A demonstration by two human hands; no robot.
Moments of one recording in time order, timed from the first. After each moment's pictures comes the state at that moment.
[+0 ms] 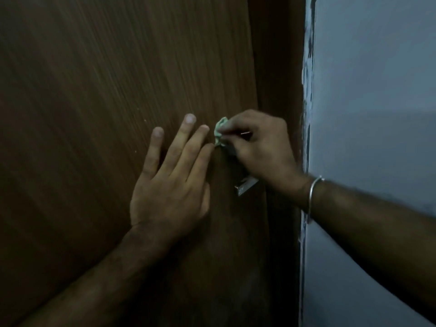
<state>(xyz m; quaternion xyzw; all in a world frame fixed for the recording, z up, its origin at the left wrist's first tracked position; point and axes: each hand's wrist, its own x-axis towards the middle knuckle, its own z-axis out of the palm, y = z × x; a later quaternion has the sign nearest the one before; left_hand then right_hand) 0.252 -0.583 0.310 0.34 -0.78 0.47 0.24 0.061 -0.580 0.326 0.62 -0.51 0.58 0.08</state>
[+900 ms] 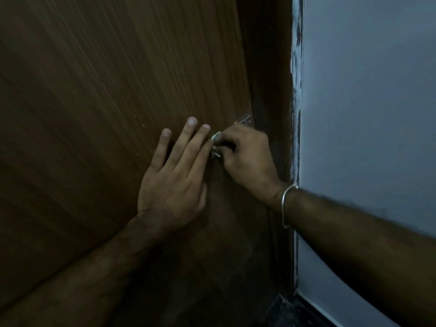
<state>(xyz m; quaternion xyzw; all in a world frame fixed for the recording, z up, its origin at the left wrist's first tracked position) 0.253 -0.572 0.328 0.32 -0.84 0.42 0.13 0.086 -0.570 0.303 0.60 -0.57 0.56 0.05</state>
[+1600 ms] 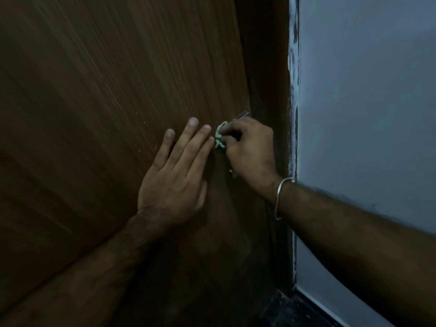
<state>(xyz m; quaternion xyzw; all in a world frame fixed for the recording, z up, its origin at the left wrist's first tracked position) 0.261 -0.576 0.322 0.28 -0.87 0.37 0.16 0.088 -0.565 0.302 0.55 -0.57 0.60 -0.02</state>
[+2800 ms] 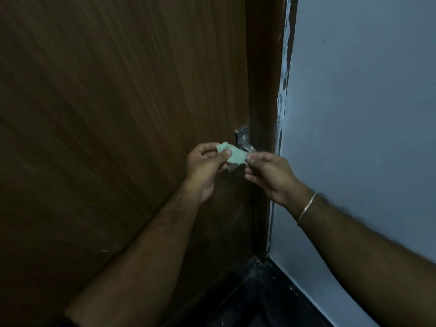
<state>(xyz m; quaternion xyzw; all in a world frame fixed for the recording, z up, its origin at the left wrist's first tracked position) 0.195 -0.508 0.386 0.47 -0.44 -0.59 0.48 0.051 -0.466 0.355 0.26 -0.50 0.60 -0.56</state>
